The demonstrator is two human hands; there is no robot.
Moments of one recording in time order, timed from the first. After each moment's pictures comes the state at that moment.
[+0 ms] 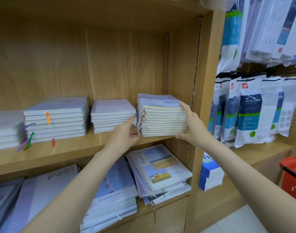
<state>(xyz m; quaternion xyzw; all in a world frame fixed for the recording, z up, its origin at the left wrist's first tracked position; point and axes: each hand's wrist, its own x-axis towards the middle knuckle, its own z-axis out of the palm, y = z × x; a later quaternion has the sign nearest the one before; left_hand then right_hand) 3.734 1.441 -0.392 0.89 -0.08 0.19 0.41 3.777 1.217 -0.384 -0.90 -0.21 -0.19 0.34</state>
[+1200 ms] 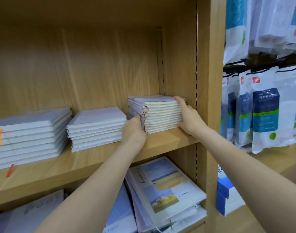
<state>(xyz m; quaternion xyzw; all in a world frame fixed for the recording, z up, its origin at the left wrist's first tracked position) 3.859 1.402 -0.391 0.93 0.03 0.28 0.23 3.903 1.225 -0.386 -0.90 -0.19 -0.24 0.32</state>
